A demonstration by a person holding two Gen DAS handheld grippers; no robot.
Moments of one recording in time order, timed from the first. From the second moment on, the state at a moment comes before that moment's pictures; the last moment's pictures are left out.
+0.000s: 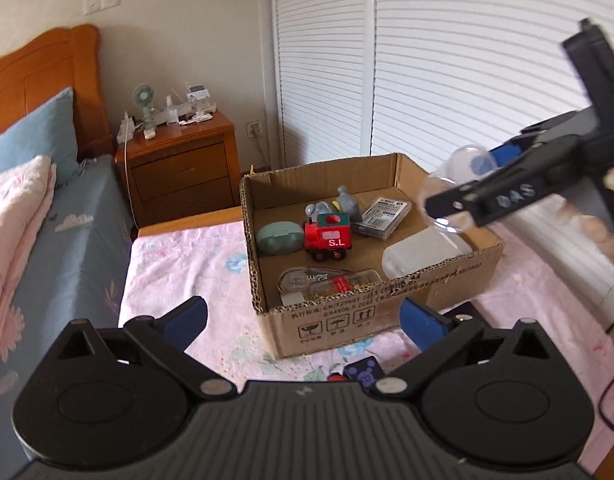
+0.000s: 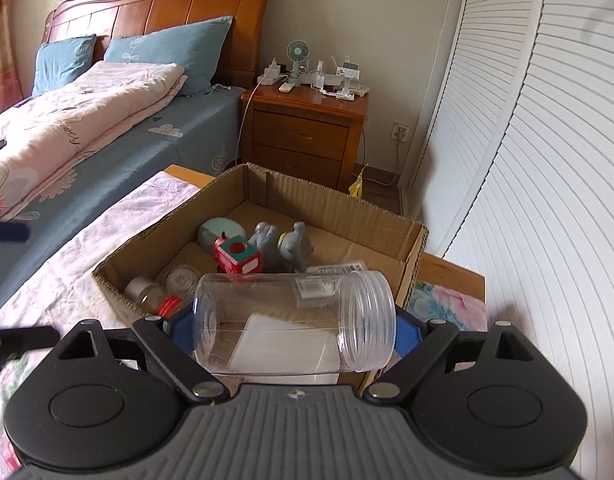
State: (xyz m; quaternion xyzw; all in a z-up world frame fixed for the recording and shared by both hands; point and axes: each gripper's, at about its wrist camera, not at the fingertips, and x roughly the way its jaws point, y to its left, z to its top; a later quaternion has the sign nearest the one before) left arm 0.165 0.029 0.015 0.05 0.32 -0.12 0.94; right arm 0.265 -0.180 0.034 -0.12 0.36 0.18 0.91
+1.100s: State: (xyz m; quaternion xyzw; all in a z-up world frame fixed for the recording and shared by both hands) left arm 0.131 0.025 -0.004 0.04 0.33 -0.07 0.94; right arm 0.215 -0.186 0.017 -0.09 0.37 0.11 0.92
